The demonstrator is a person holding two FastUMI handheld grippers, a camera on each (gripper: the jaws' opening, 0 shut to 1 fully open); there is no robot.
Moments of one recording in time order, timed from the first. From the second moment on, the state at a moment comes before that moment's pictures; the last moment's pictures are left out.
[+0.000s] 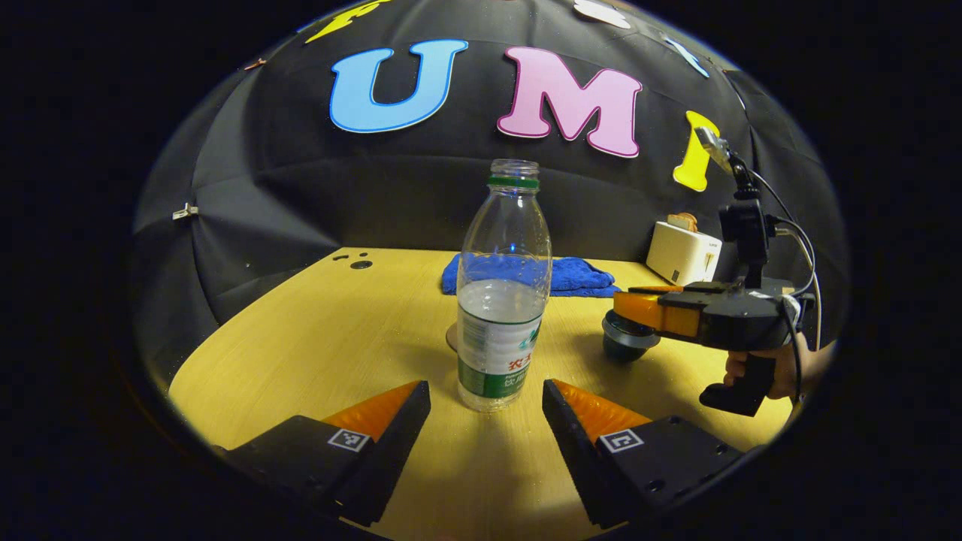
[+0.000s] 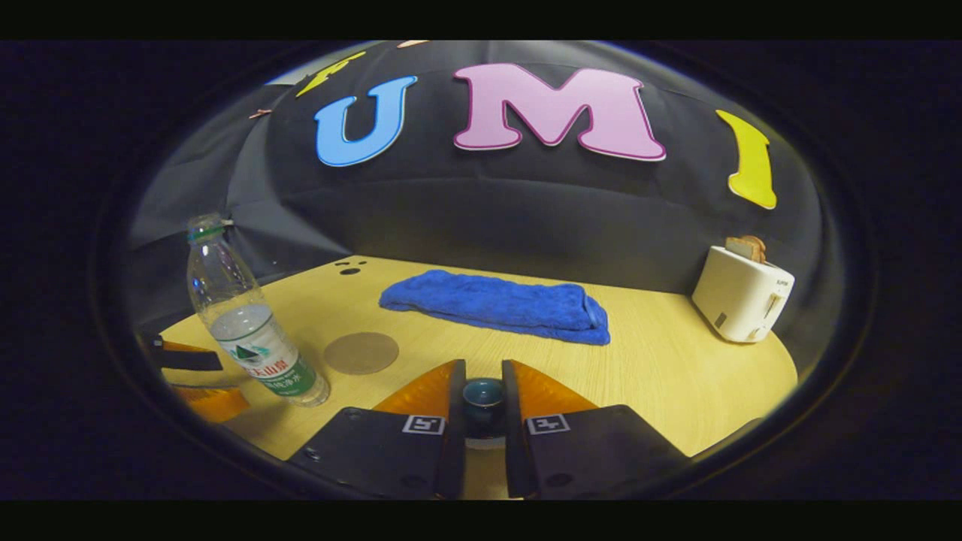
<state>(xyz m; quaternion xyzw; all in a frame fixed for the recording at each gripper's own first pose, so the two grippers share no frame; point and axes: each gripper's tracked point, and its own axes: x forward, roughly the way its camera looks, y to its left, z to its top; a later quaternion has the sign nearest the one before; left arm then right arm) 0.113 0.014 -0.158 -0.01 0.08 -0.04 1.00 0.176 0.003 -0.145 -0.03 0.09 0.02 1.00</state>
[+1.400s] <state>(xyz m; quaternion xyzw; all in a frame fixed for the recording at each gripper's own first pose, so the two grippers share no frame) 0.211 0.001 -0.117 0.11 0.02 -0.02 0.99 0.092 -0.083 -0.157 0.04 0.11 -0.04 0.99</state>
